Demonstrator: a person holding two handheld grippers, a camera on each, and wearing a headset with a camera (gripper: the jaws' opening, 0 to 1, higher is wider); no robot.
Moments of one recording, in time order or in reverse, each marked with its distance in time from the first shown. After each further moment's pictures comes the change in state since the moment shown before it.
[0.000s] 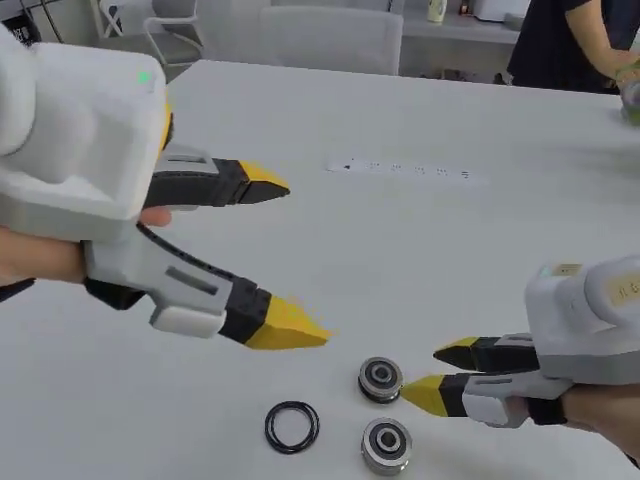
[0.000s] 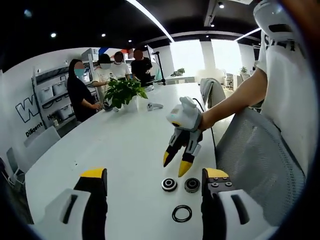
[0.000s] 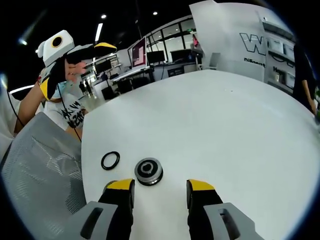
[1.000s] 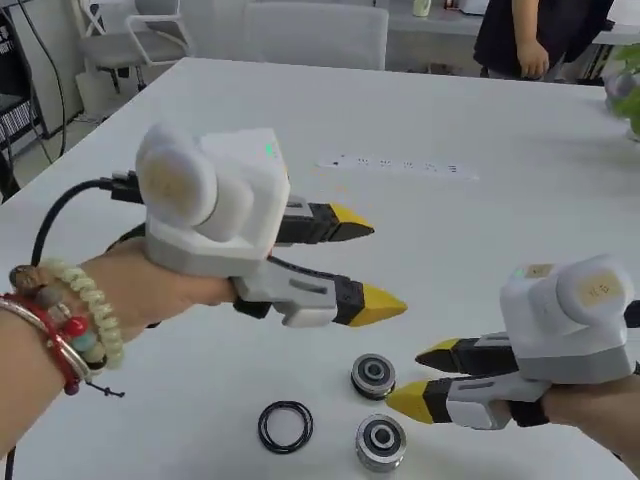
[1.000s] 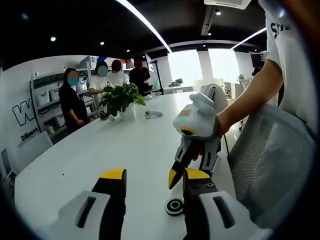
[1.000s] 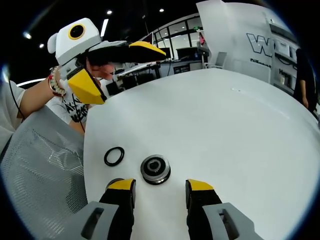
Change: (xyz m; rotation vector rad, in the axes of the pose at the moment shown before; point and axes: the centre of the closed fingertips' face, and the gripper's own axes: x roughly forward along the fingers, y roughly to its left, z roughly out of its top) left arm 0.081 0.001 -0.014 -0.003 -0.108 -0.010; right arm 0.009 0.010 -0.005 -0.039 0.028 0.033
